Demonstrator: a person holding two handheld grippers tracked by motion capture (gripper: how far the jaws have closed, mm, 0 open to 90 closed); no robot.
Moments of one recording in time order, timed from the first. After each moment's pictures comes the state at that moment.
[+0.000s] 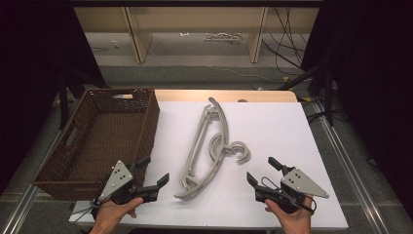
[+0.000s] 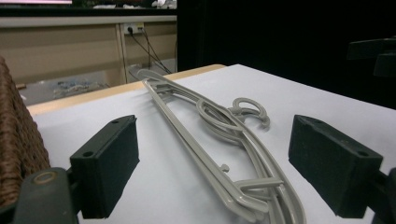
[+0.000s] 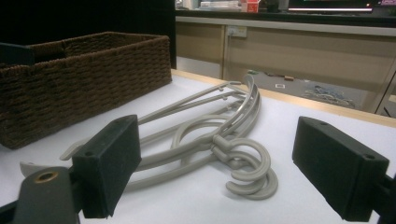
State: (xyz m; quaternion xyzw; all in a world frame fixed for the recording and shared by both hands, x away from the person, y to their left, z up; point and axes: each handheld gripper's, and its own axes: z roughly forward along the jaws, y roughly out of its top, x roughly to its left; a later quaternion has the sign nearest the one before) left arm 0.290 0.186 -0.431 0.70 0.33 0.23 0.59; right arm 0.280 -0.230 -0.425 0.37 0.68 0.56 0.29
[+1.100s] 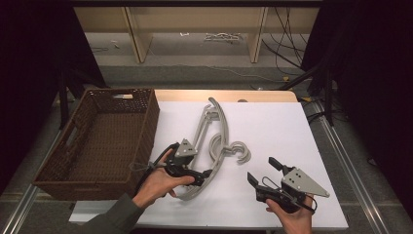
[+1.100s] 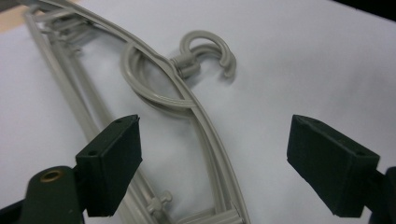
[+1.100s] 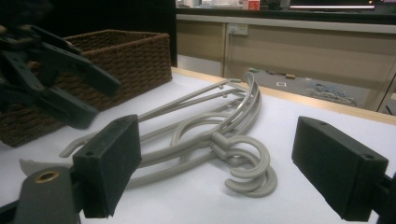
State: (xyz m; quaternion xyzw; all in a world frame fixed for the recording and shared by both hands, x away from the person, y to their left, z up) left arm 0.363 0.066 -0.417 0.86 0.30 0.10 0.40; right arm 0.281 -0.232 -0.426 0.37 0.69 0.56 0.28
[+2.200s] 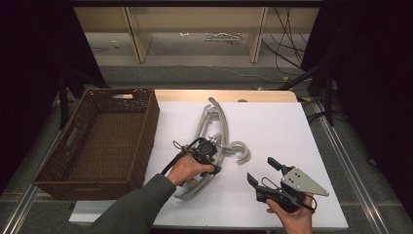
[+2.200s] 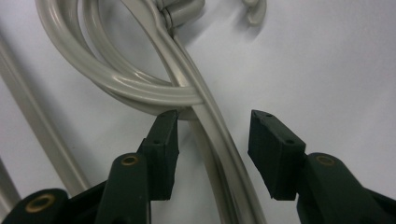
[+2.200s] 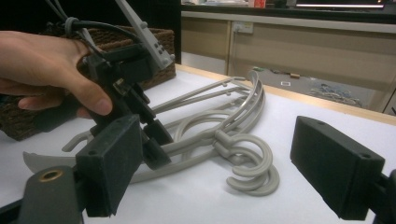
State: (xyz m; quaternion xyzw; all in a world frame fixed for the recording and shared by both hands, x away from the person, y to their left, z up) left arm 0.419 0.011 -0.451 0.90 0.33 0.03 0.27; right arm 0.283 -0.233 -0.427 0.36 0.70 0.56 0.28
